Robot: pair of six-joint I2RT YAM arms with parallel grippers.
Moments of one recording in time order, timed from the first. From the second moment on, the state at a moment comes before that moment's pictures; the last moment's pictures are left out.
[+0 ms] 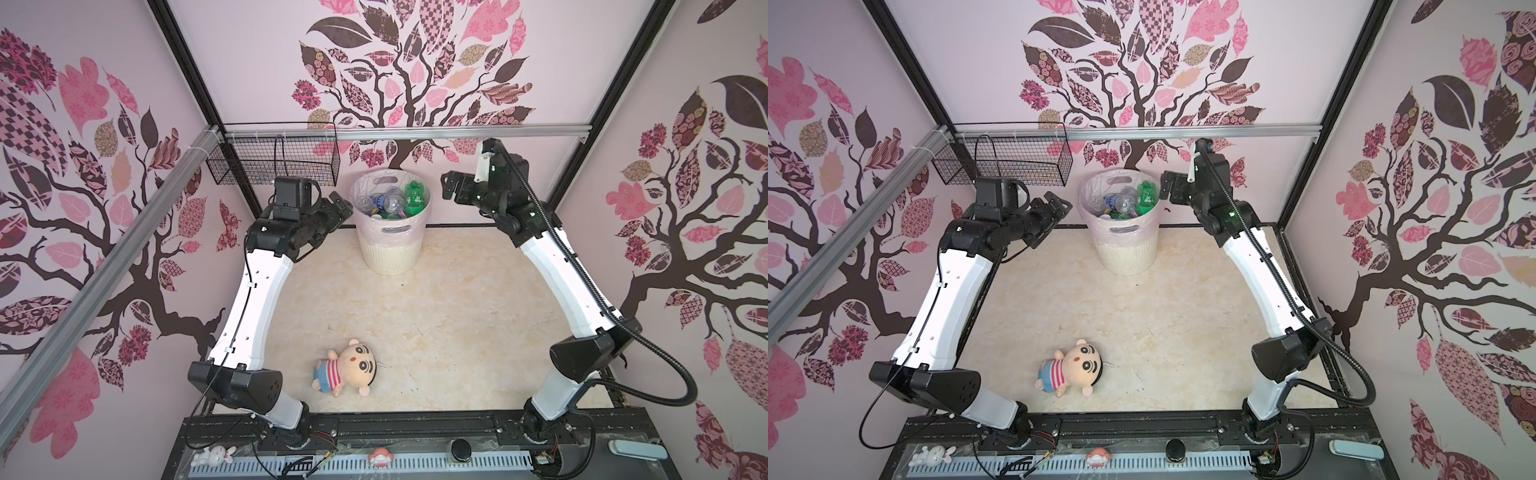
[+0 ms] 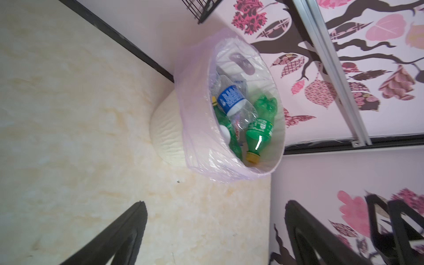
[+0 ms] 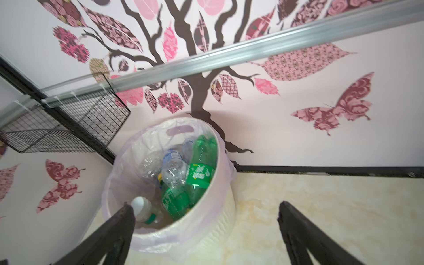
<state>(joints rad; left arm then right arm) -0.19 1.54 1.89 -0.93 0.09 -0.78 0.40 1.70 2.00 -0.58 0.13 0.33</state>
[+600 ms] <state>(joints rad) 0.00 1.43 0.90 -0.26 -0.34 -0.34 0.27 1.31 0.99 -0.30 0.48 0.28</state>
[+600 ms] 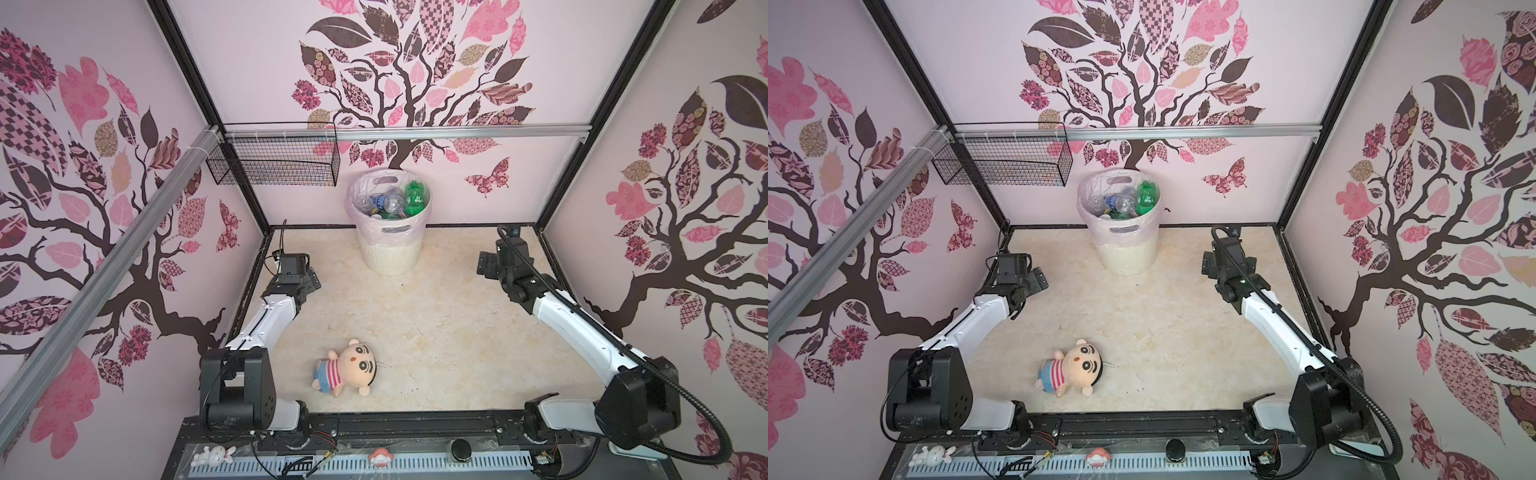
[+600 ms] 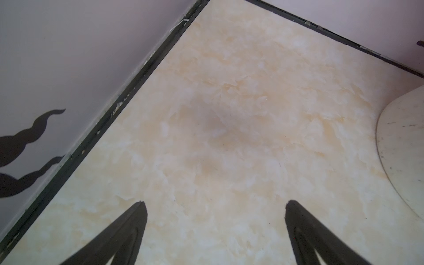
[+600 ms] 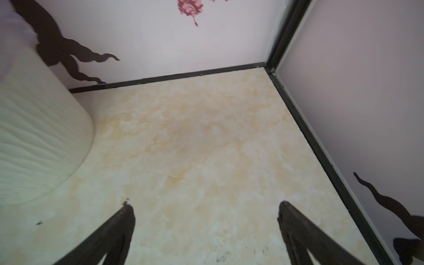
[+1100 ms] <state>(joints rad) 0.08 1.53 0.61 0.34 -0.33 -0.23 0.23 1.43 0.45 0.50 0.69 0.13</state>
